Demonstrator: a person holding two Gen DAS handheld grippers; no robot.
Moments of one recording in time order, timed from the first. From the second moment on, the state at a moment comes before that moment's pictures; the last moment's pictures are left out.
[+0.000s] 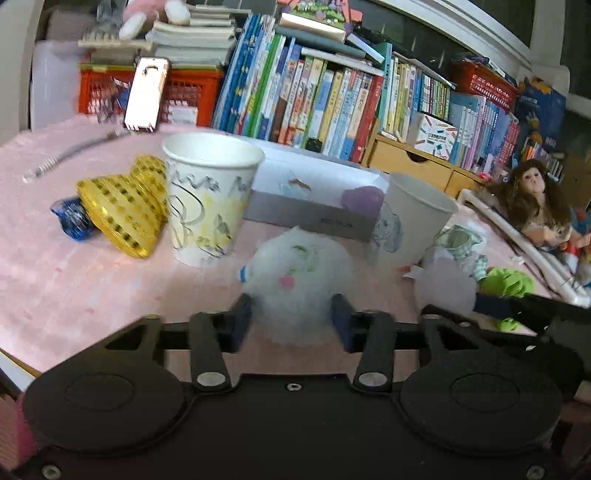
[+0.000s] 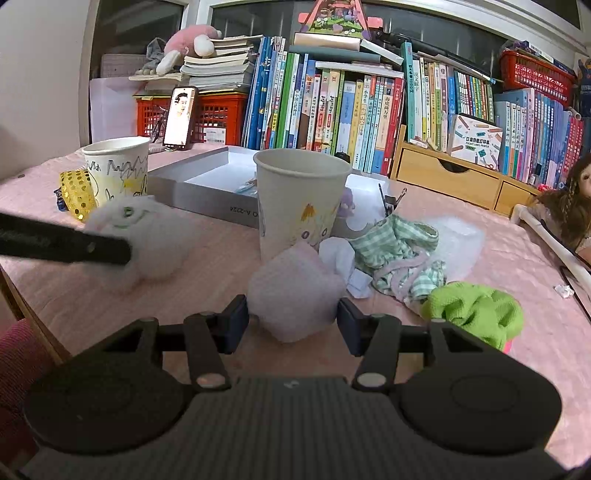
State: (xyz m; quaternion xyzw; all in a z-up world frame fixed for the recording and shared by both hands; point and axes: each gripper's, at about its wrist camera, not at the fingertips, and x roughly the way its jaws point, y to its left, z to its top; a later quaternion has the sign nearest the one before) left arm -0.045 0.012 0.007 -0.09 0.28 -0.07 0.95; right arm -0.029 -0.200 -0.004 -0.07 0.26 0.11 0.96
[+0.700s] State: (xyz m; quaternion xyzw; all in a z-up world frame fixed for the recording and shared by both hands) left arm -0.018 -0.017 -0.012 0.03 0.24 -0.06 0.97; right arm -0.013 -0.201 -0.009 -0.04 0.27 0.10 0.96
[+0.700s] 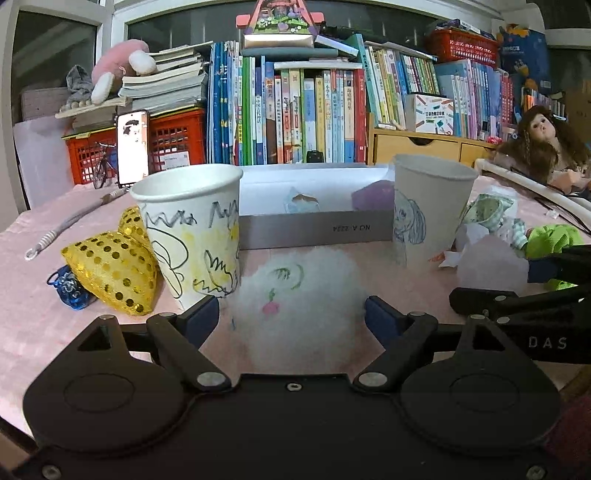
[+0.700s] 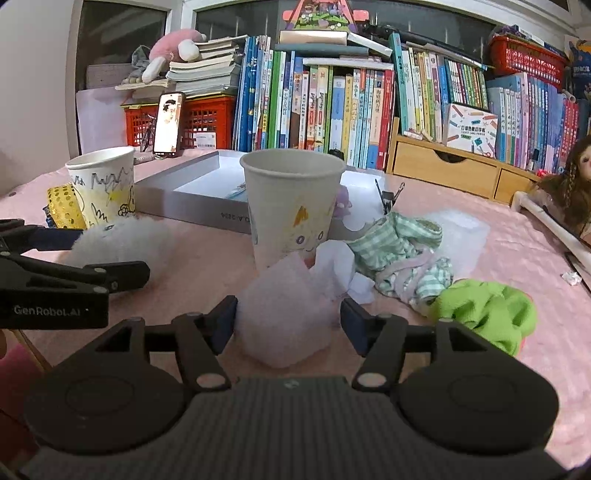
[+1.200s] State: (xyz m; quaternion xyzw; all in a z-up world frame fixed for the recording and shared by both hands) left arm -0.014 -0.018 -0.013 0.01 0.26 -0.08 0.96; right arm -0.013 -0.197 -0.009 -0.03 0.27 0.11 0.96
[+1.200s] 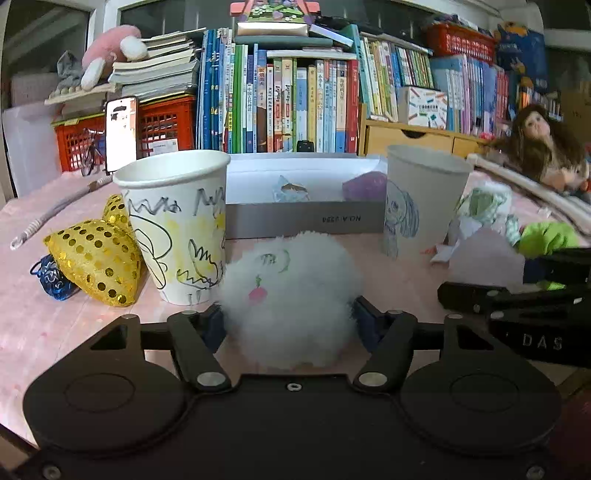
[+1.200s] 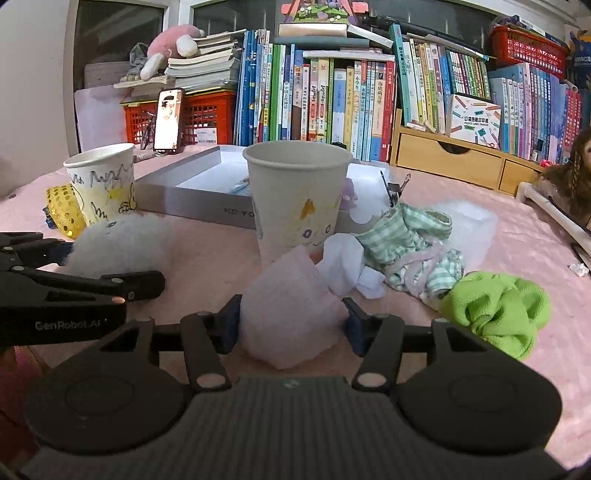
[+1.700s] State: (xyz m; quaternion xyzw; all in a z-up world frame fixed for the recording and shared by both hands) left arm -0.019 -0.003 0.091 -0.01 0.18 -0.12 0.98; right arm -0.030 -0.210 0.058 -0.03 0.20 0.13 0.97
